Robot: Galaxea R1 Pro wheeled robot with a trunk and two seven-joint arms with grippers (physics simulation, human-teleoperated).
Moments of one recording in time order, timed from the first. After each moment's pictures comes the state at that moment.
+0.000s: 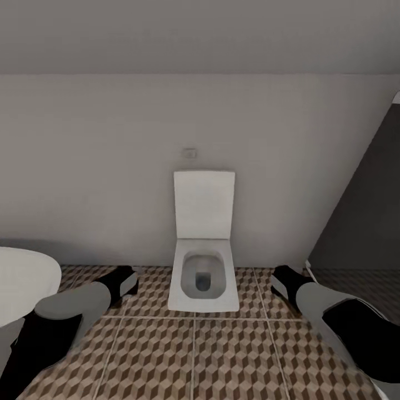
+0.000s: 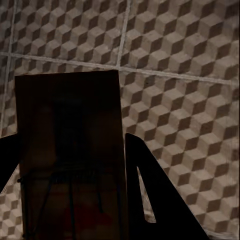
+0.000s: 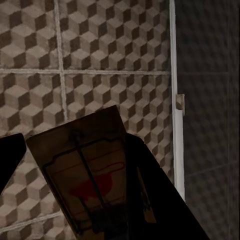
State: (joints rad) left arm -1.10 0.01 -1.89 -0.03 1.95 0.48 0.37; right arm -1.09 -0.05 0.48 -0.01 -0.36 0.53 -0.35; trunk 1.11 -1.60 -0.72
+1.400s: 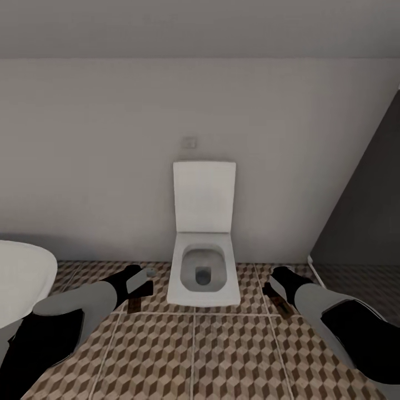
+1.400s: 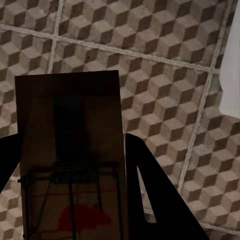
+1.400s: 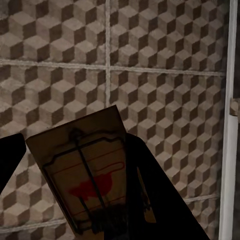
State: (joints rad) left arm -1.10 -0.01 -1.70 -0.12 1.95 0.50 0.37; right arm -1.09 -0.04 0.48 -0.01 -0.36 0.52 -0.19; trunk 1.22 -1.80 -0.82
